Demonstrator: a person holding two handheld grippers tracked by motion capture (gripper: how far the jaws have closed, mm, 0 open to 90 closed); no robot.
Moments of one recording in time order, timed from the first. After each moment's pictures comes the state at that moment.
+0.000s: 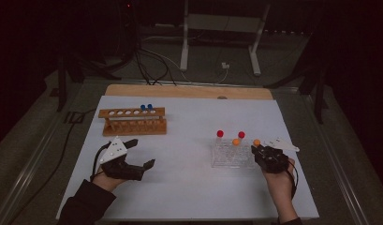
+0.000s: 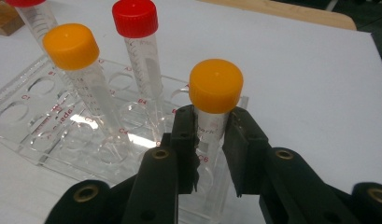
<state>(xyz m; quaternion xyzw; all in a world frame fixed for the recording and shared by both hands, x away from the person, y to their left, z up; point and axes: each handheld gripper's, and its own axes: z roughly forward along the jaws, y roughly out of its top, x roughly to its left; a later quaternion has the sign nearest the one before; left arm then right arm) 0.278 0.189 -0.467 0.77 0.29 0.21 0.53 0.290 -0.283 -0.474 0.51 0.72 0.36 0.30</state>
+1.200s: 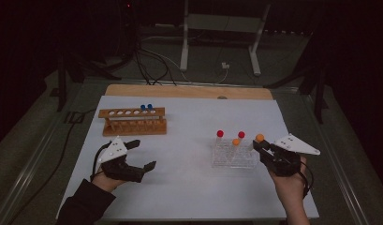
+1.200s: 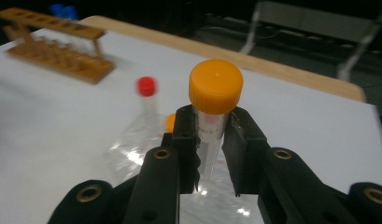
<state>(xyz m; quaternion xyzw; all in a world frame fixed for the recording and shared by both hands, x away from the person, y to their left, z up) 0.274 0.185 -0.458 0.78 0.27 0.18 0.54 0.247 -0.270 -0.404 0.44 0.72 0.44 0.31</state>
